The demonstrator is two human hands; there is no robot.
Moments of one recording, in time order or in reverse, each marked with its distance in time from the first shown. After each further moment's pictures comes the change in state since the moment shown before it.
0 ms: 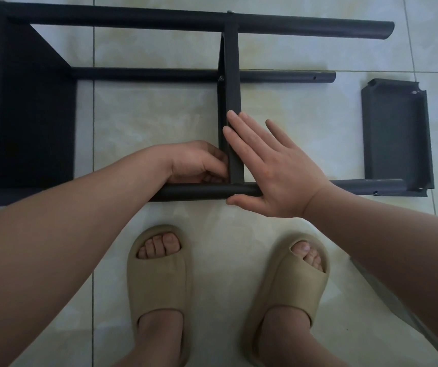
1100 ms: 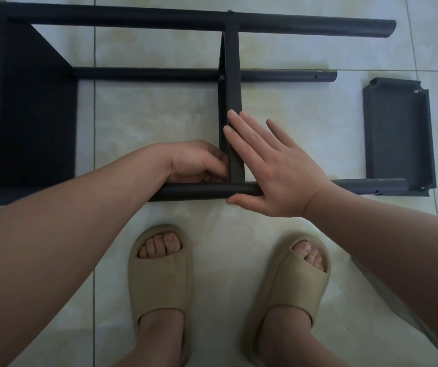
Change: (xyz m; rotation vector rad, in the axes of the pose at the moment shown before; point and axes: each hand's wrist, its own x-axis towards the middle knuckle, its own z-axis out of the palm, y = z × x) left_hand 0.001 -0.002 -0.002 -0.041 -0.030 -0.004; right_hand 0.000 0.000 0.001 -0.003 0.015 -0.001
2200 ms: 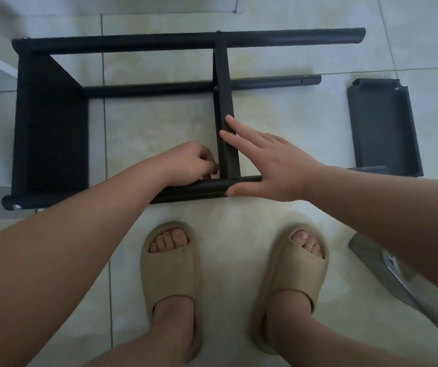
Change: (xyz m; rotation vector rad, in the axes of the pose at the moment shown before) left_hand -0.031 0.004 0.007 0.745 0.400 -0.002; right_hand 0.000 -0.006 -0.029 0.275 -0.328 0.185
